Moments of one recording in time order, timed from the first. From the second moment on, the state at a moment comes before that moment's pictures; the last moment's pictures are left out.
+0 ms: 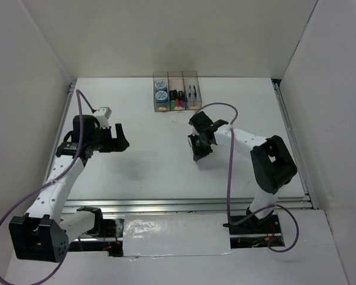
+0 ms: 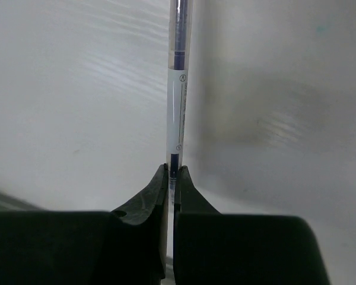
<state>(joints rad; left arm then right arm) -0.05 1.06 0.88 -0.55 0.28 -0.16 0.57 1.73 1.09 -0.56 -0.07 0.35</state>
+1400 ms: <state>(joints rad) -0.05 1.10 0.80 -0.45 0.32 -0.20 0.27 2.40 2.09 -0.22 -0.17 0.11</state>
